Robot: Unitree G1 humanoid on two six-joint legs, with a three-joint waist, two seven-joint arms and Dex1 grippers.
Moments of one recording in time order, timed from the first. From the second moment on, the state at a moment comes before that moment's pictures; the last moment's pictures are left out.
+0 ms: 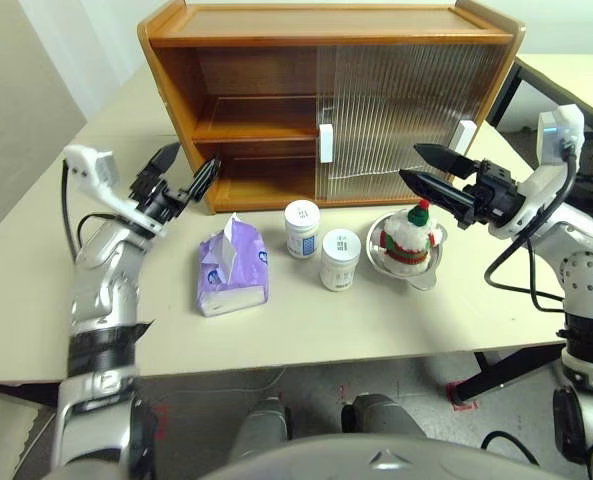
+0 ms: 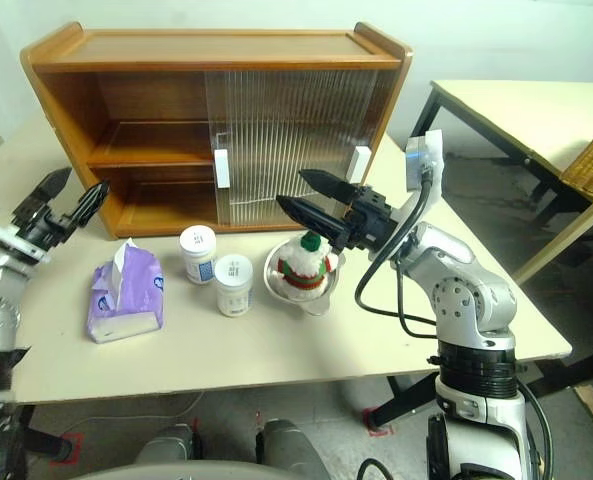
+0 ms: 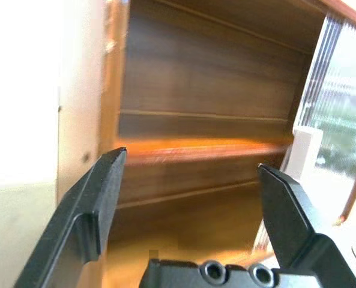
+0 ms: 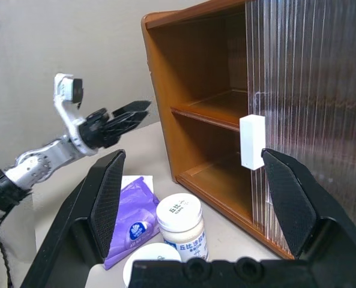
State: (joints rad) left arm -0.31 0.47 0.36 0.13 -0.52 0.08 -0.70; right arm -0.43 -0.53 -0.21 -0.17 0.84 0.60 0.87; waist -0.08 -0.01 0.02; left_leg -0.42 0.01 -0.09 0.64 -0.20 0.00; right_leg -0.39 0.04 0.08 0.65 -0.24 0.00
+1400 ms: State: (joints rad) left arm 0.36 0.38 0.34 -0.21 -0.57 -0.02 -0.83; right arm -0.47 -0.52 -0.17 -0.10 0.81 0.62 0.93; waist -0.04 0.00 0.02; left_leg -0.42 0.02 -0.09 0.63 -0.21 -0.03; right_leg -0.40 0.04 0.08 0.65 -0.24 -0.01
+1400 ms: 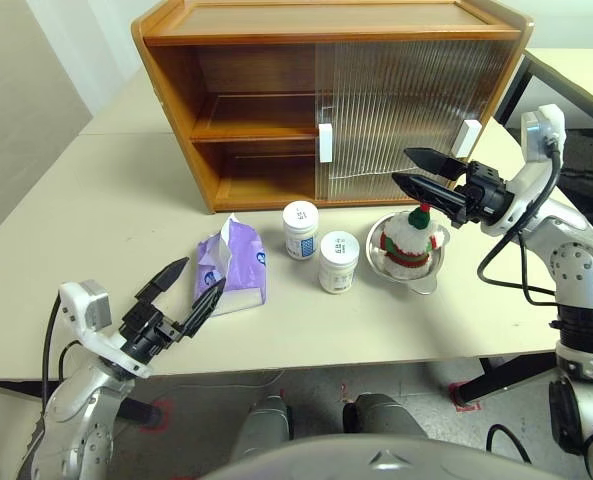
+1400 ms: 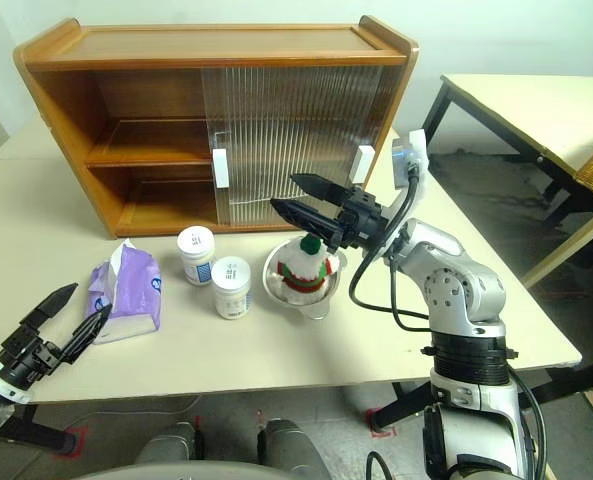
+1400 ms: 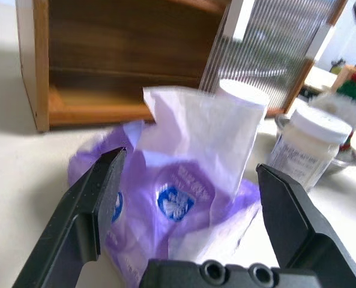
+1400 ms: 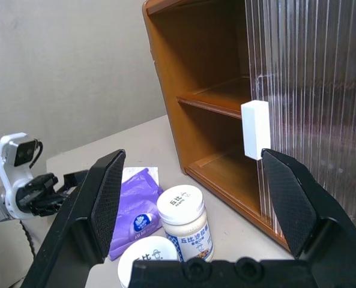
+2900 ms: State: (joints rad) left arm 0.24 0.38 0.28 0.13 -0.47 -0.15 -0.81; right arm -0.48 -0.53 -0.17 -0.11 0.81 0.62 0.91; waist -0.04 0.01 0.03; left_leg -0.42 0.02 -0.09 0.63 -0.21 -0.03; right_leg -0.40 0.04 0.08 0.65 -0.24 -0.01
